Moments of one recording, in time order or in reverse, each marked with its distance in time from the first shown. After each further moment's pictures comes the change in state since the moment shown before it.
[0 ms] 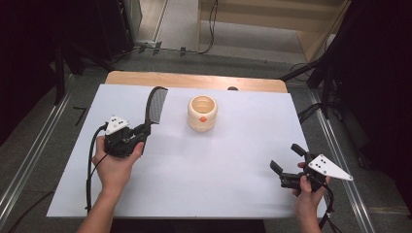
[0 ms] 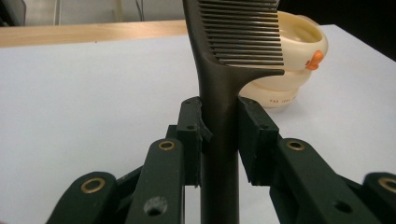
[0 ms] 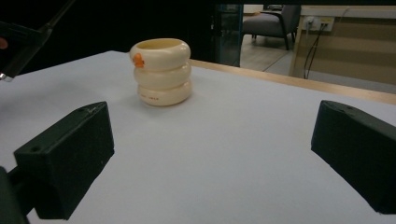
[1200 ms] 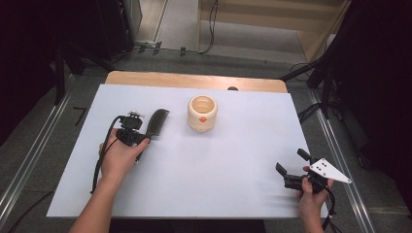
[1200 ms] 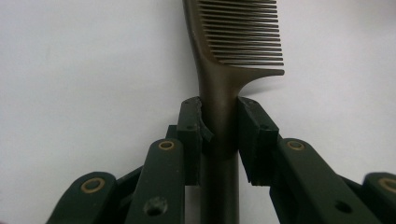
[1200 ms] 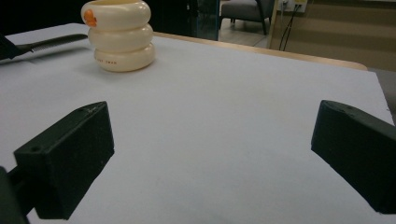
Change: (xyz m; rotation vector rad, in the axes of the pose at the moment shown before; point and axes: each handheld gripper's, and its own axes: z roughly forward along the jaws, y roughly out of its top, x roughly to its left) left arm 0.029 0.003 0.074 0.588 0.122 -0.074; right arm -0.029 -0.038 -0.003 0.054 -0.098 -0.009
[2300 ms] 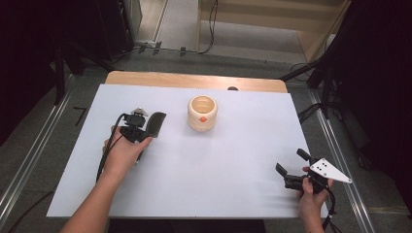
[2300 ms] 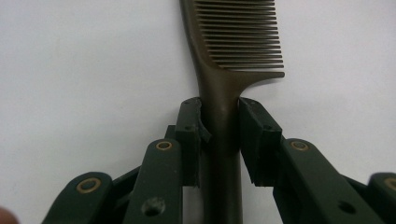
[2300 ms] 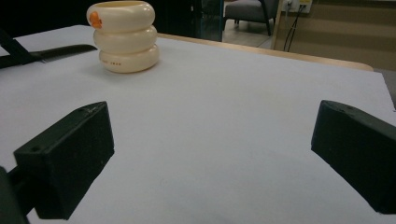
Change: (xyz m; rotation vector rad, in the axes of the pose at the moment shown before) left arm -0.004 0.013 0.014 0.117 0.092 -0.033; right arm -0.001 0.000 0.000 -0.004 0.018 0.001
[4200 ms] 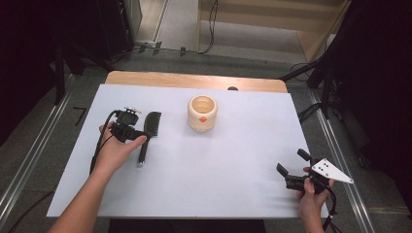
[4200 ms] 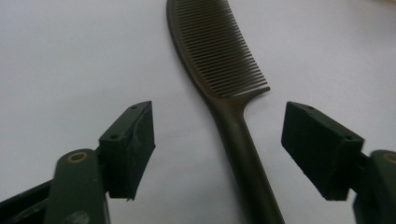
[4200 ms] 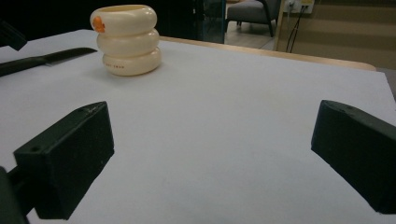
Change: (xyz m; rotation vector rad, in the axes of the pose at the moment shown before) left arm 0.013 -0.009 -0.026 -0.157 -0.016 0.120; right arm -0.002 0.000 -0.003 -0.007 0.014 0.015
